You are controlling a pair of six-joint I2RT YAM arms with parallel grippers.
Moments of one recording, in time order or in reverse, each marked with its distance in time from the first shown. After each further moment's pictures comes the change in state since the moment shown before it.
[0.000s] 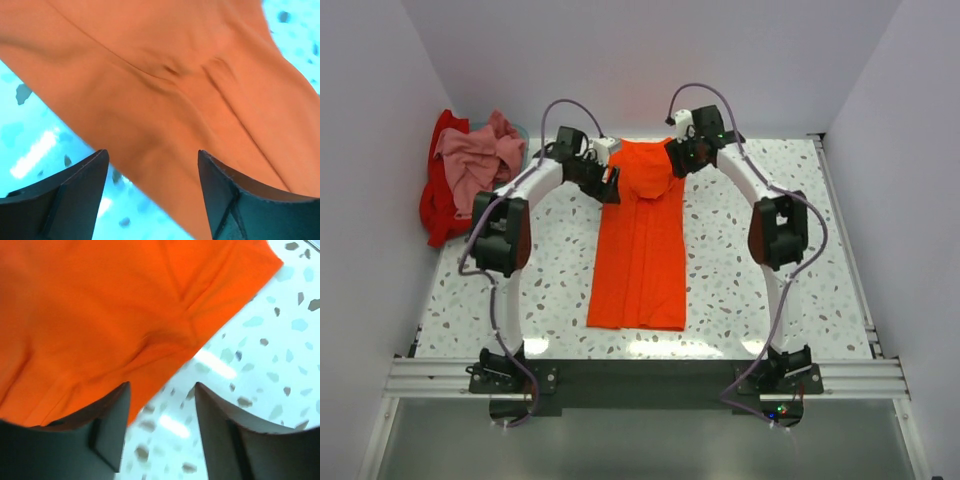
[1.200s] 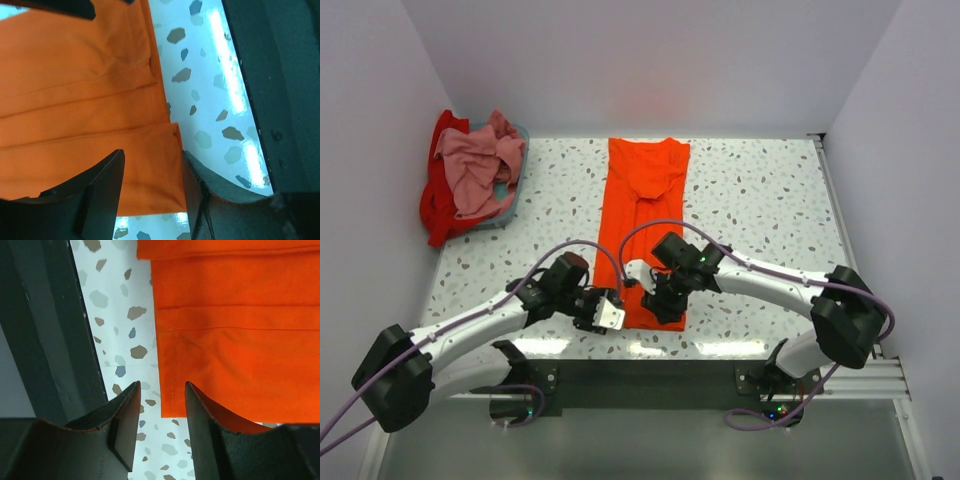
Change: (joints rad) left arm -0.494 -1.200 -1.314 0.152 0.047 0.735; right arm 0.587 -0.895 -1.181 -0.031 -0.301 -0.169
